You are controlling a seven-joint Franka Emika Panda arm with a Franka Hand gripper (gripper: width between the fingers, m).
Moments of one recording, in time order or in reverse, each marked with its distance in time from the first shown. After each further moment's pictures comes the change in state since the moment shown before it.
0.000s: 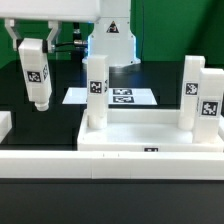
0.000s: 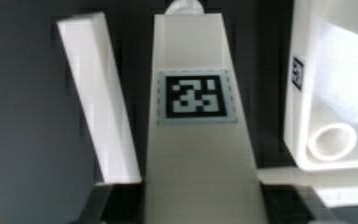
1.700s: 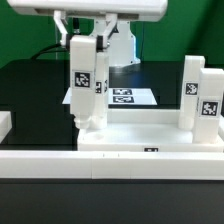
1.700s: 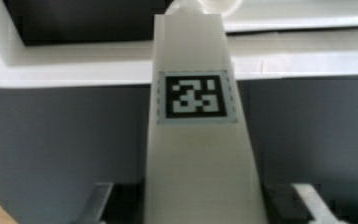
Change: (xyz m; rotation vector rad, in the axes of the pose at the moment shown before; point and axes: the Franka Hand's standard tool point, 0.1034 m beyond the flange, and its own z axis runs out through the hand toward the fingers) arm 0.067 -0.089 -0.006 -0.007 0.274 -0.042
